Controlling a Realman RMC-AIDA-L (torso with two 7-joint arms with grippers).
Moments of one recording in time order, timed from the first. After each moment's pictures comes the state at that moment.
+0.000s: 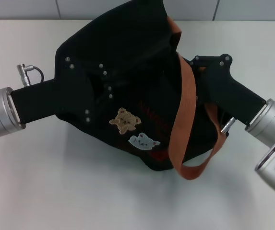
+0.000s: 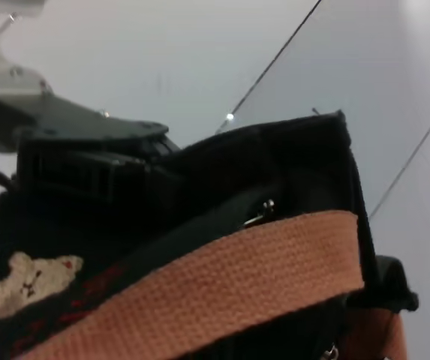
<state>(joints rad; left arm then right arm) -0.46 -2.07 0.84 0.51 1.57 1.76 -0.30 0.61 2.09 -0.26 0.11 -1.80 -1.50 -0.30</state>
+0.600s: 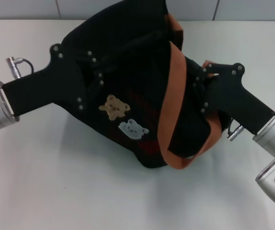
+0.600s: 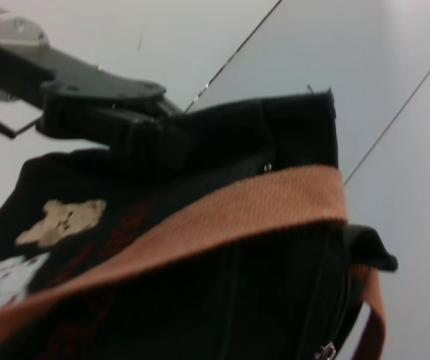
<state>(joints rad) -0.45 -2.07 0.81 0.51 1.52 1.72 -0.30 0.55 2.09 -0.22 0.12 -1.80 -1.49 -0.37</state>
